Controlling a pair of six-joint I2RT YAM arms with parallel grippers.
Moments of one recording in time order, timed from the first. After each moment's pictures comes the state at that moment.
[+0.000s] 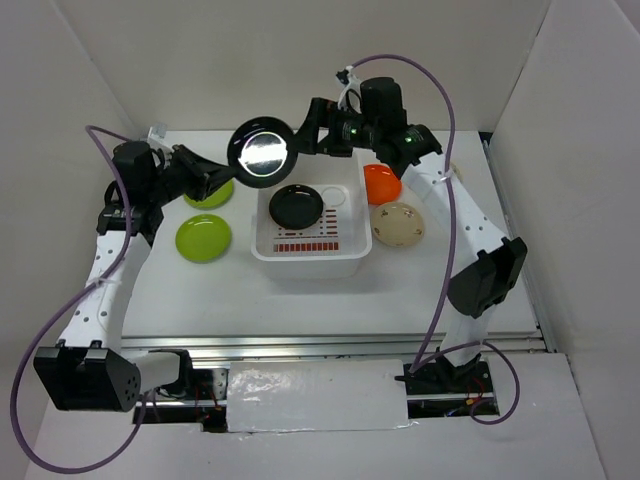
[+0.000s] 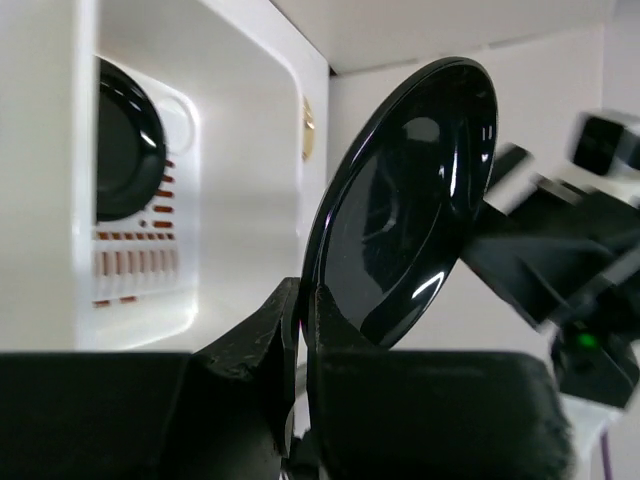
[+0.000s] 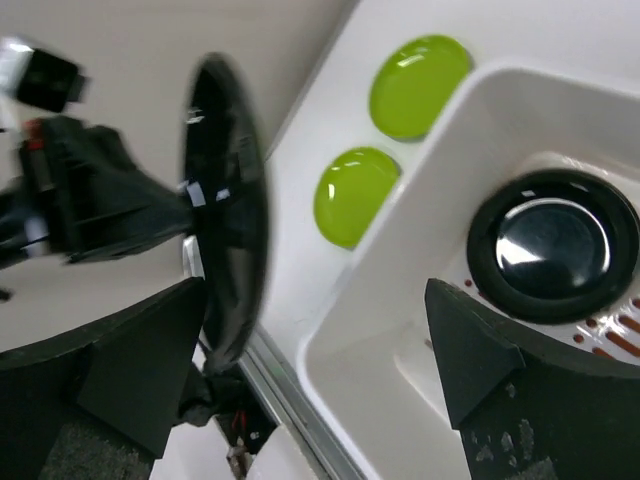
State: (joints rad) left arm 0.03 1.20 1.19 -0.30 0.56 -1.05; right arm 0.50 1.78 2.01 -0.54 -0.48 0.53
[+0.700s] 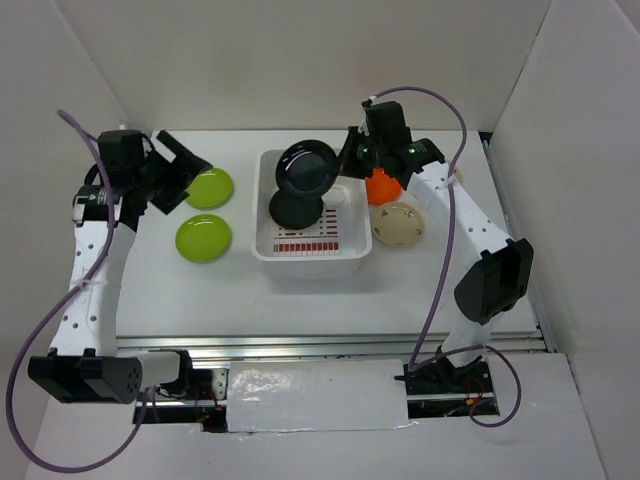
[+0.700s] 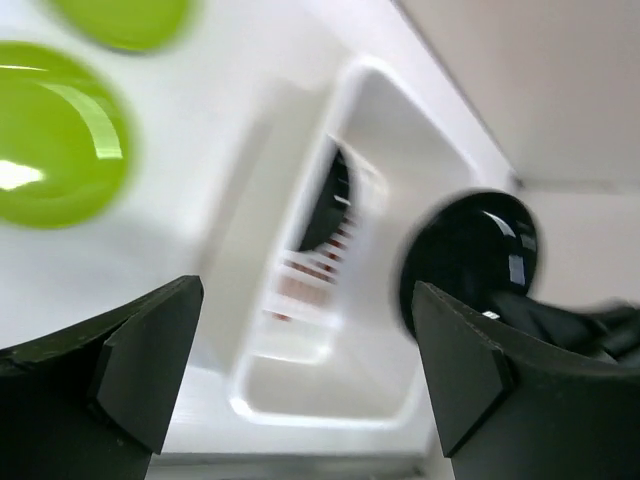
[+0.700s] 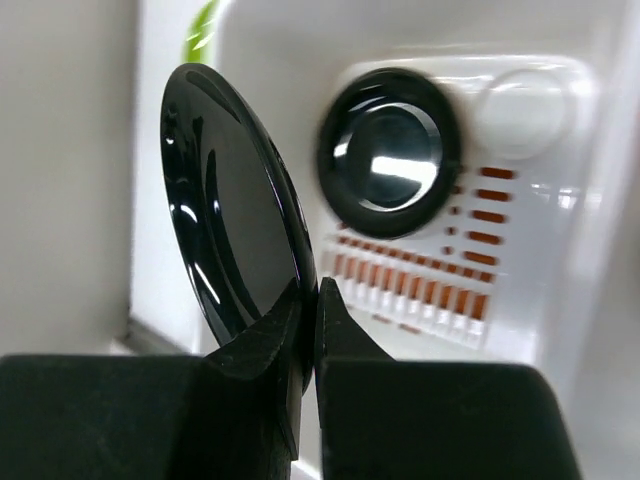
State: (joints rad) left arm 0.01 1.26 1.51 -0.82 0.16 -0.86; right arm 0.45 1.72 1.77 -0.64 -0.22 0.62
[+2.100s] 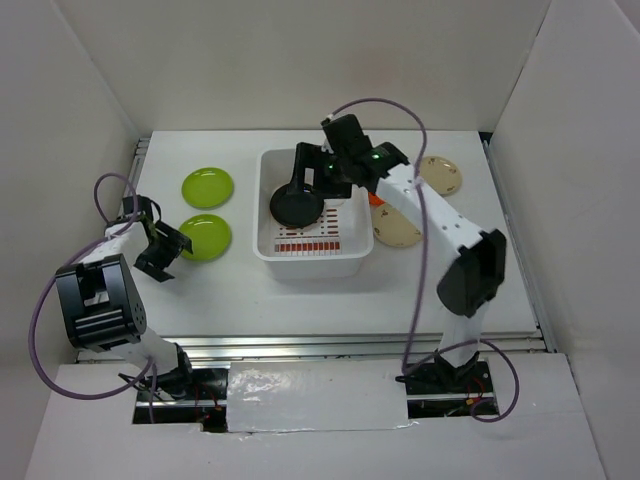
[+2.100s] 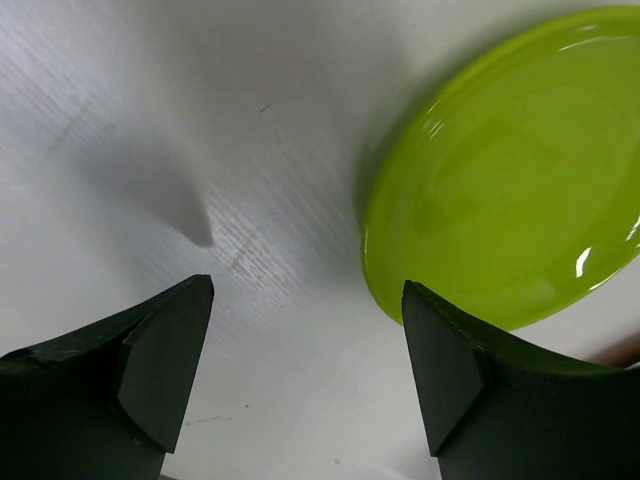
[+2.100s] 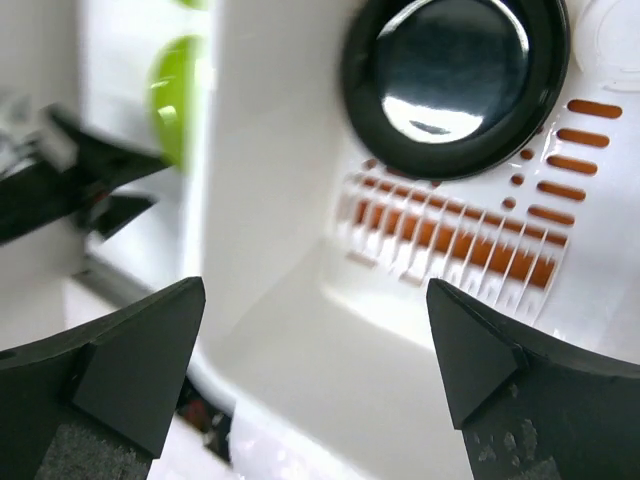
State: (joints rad) left arm 0.31 1.56 0.94 -0.63 0.01 -0.77; right arm 0.60 1.91 1.90 -0.78 -0.14 0.60
